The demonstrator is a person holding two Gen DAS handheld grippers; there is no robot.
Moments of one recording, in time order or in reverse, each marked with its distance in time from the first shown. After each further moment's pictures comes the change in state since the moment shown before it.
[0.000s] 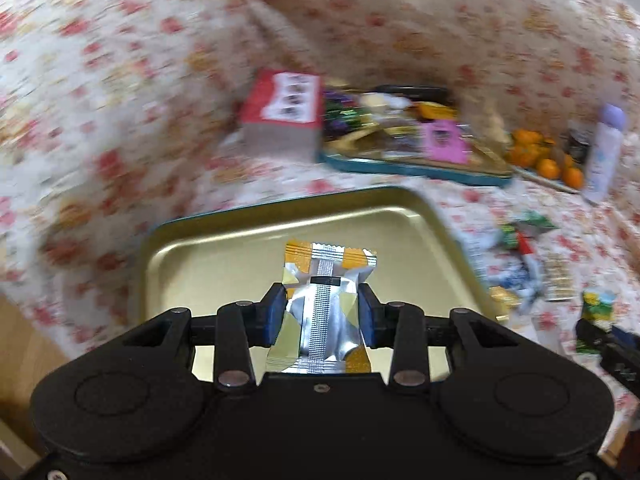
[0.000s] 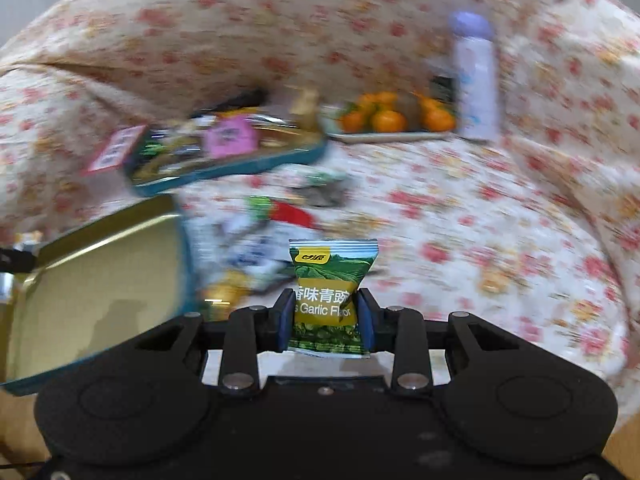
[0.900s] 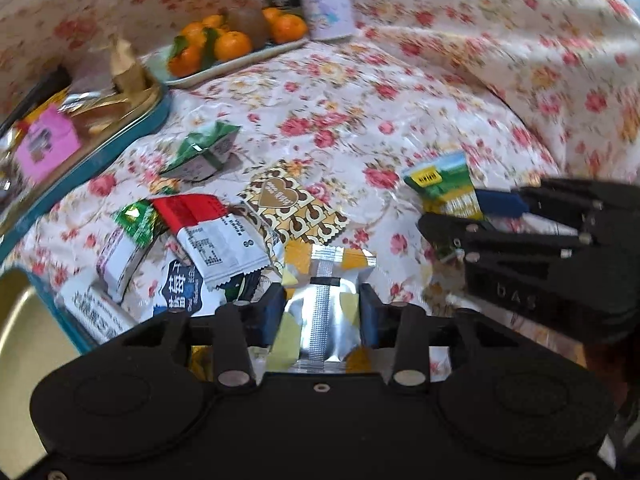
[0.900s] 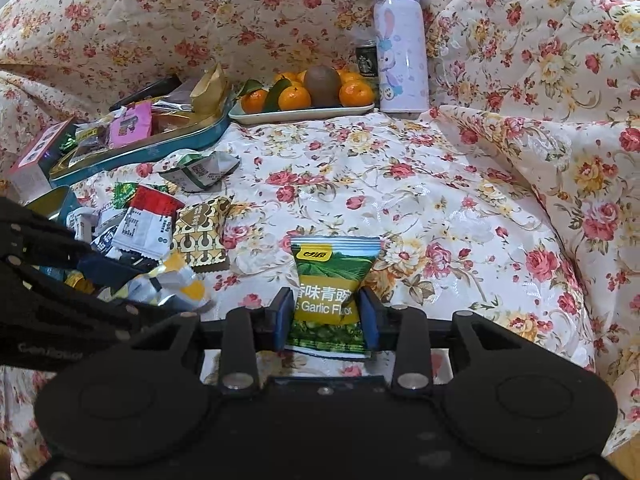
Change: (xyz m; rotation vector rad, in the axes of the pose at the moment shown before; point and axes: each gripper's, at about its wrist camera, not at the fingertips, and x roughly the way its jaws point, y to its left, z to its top) left arm 0.091 -0.234 -0.034 0.664 0.180 -0.441; right arm 0.049 -0.108 -0.010 0.036 0.008 -0.112
